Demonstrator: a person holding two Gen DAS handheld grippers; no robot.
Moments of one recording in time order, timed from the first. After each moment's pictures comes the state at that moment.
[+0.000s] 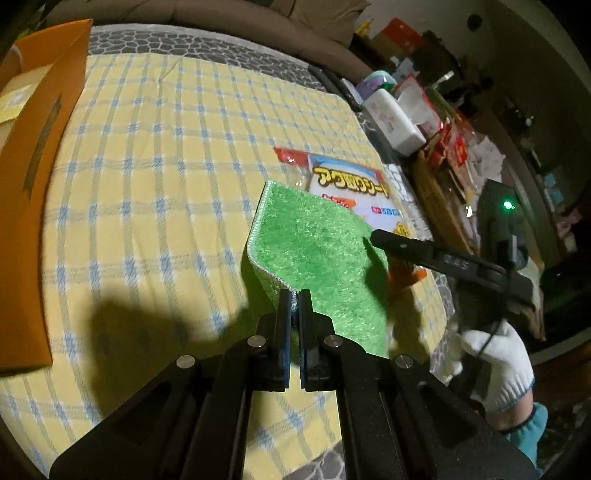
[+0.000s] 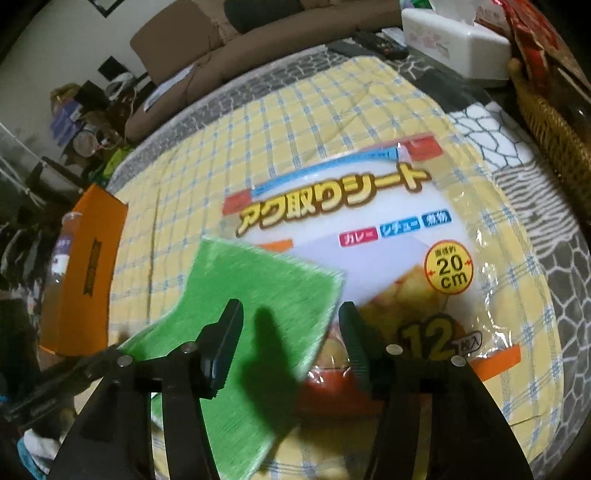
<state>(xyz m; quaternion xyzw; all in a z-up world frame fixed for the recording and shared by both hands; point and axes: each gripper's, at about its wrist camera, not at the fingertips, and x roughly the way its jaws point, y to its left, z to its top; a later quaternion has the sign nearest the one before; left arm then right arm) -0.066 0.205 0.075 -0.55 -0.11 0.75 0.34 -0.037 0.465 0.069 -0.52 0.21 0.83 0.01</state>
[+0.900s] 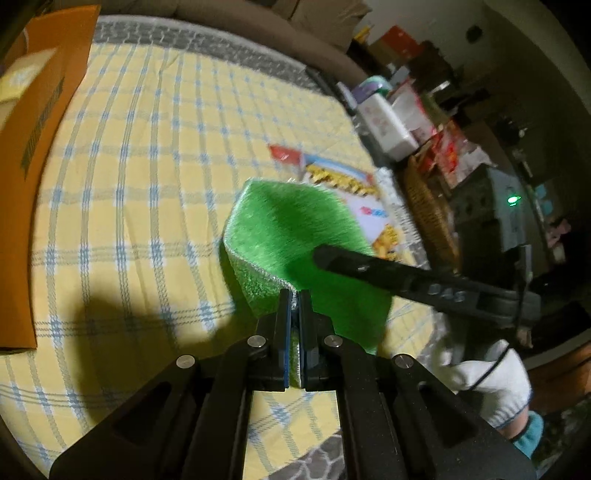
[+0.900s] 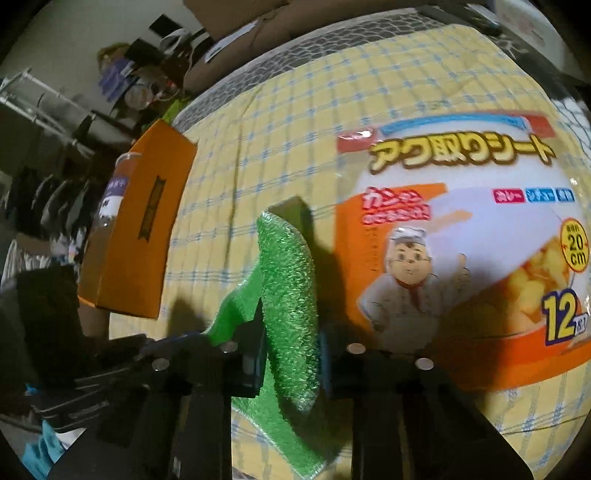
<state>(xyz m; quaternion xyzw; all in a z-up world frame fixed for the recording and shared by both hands) -0.059 0.201 0.078 -0.55 -0.14 0.74 0.36 -0.046 0.393 0.074 -0.53 0.22 0.81 -0.13</state>
